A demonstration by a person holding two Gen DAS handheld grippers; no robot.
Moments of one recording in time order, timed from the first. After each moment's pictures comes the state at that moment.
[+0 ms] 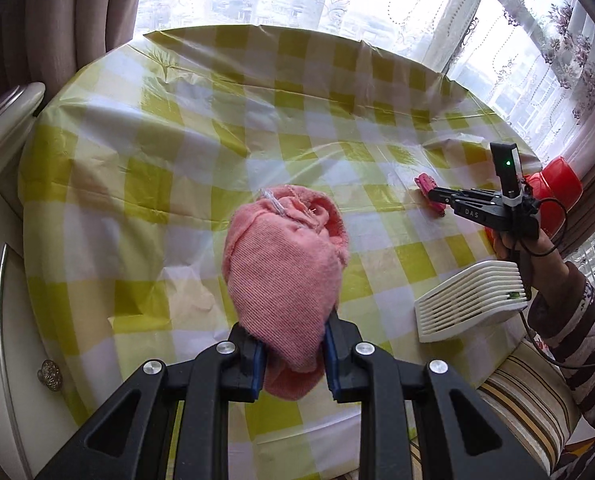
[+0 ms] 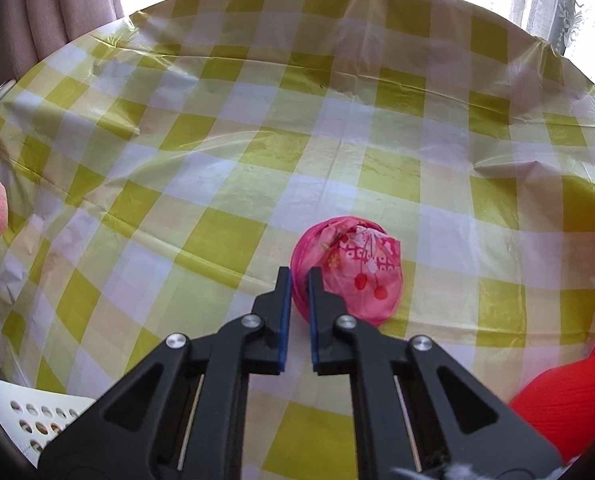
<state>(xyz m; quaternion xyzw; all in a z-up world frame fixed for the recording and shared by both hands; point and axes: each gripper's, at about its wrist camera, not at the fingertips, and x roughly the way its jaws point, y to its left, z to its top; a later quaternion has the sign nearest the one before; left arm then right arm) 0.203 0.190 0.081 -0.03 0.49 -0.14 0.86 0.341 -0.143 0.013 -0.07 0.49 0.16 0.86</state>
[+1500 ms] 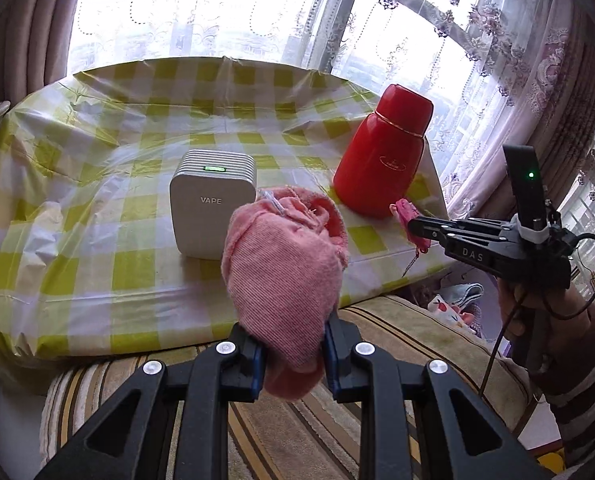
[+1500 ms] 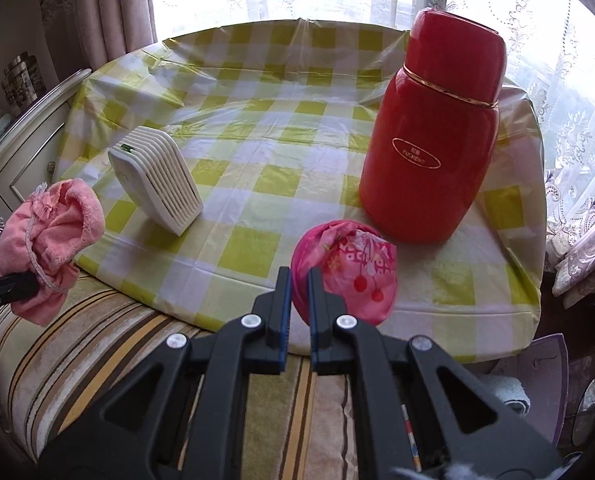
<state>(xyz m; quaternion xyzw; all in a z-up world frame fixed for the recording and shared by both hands) -0.004 -0.028 0.094 -0.05 0.41 -0.21 0.88 0.070 -0.271 0.111 -0.05 0.46 0.11 0.88</state>
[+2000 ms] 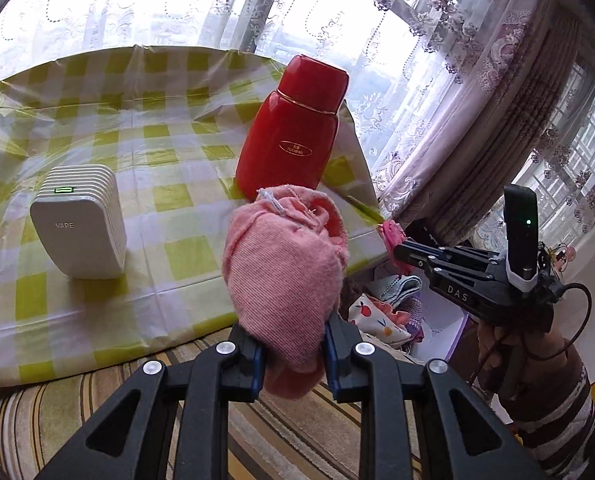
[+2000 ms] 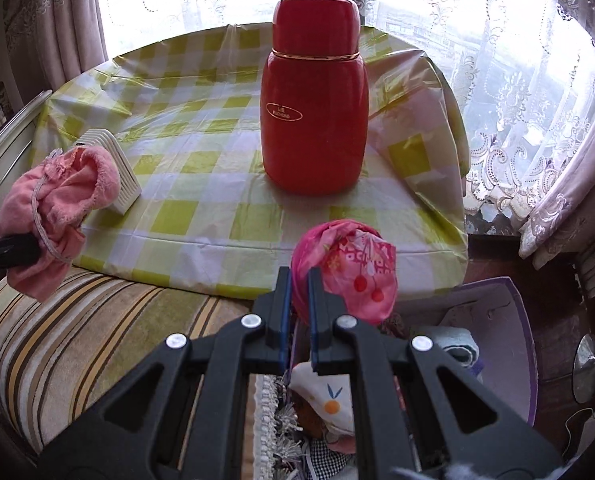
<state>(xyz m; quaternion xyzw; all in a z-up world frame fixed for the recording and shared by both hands) 0.016 -0.124 0.093 -0.06 0.44 -0.32 0.84 0.018 -0.368 0.116 -0.02 0.46 0.02 0.89</state>
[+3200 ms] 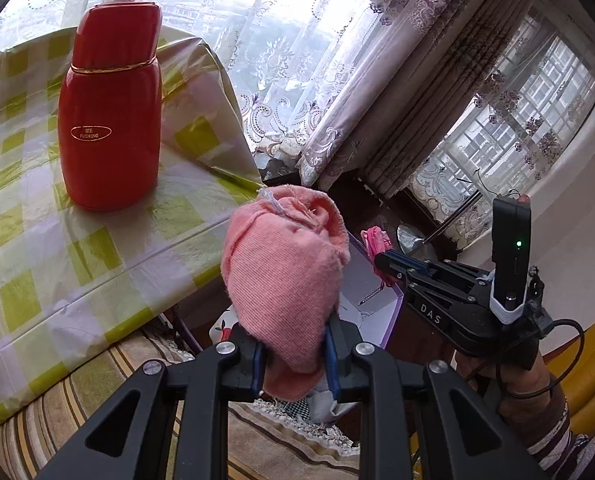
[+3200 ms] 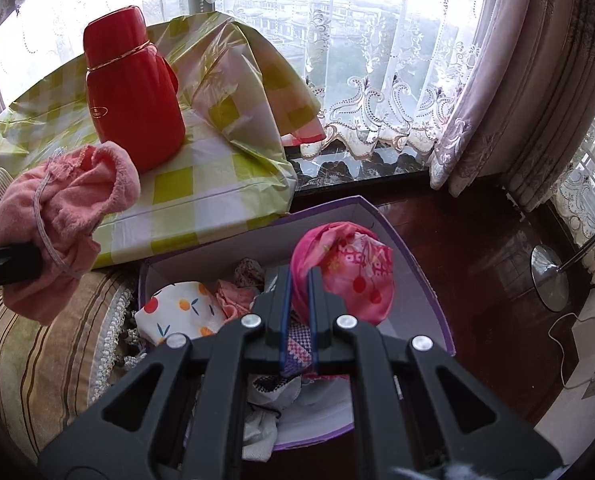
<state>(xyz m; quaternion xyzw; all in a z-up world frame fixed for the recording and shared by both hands) 0.025 -0.290 0.083 -0.02 0.47 -0.44 0.77 -0.041 -0.498 0.116 0.03 0.48 -0.15 0.86</state>
